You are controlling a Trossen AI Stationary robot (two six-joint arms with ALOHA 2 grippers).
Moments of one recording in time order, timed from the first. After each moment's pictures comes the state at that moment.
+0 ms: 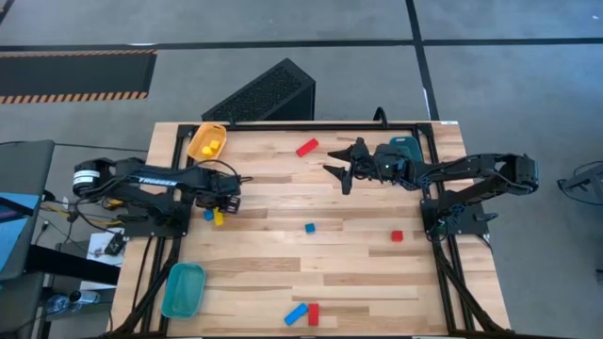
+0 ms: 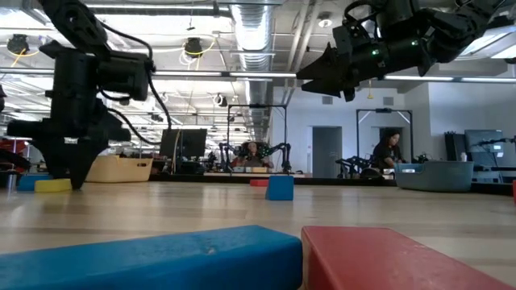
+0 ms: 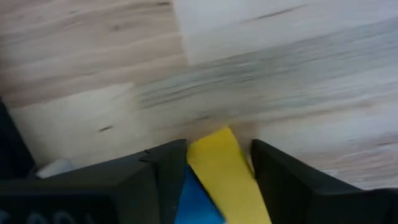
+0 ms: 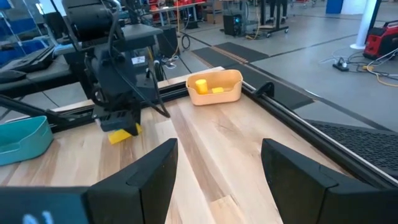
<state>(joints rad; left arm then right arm) 0.24 1.27 0.52 -0.82 -0.06 -1.10 -0.28 1.30 0.55 0.62 0.04 0.15</state>
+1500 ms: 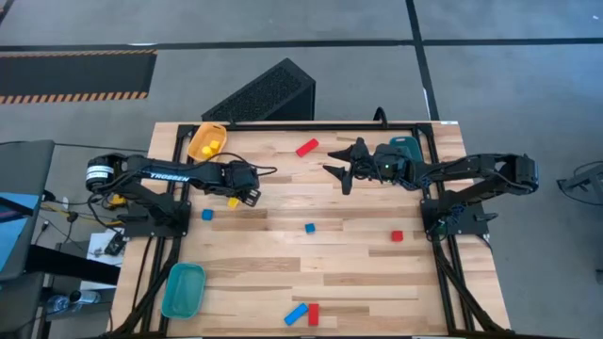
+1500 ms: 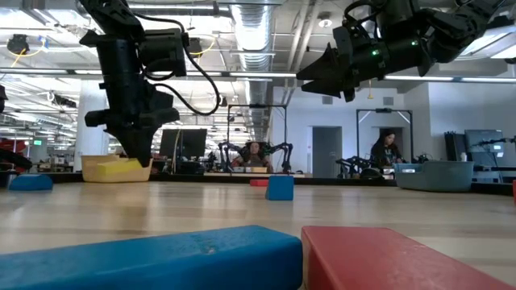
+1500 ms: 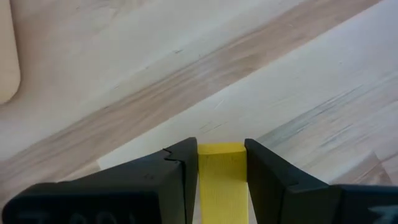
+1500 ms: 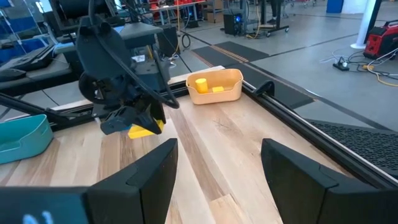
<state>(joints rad) 0.20 1.39 0.74 -0.71 -0.32 -0.84 -0.28 1.30 0.55 0.62 0.03 0.15</state>
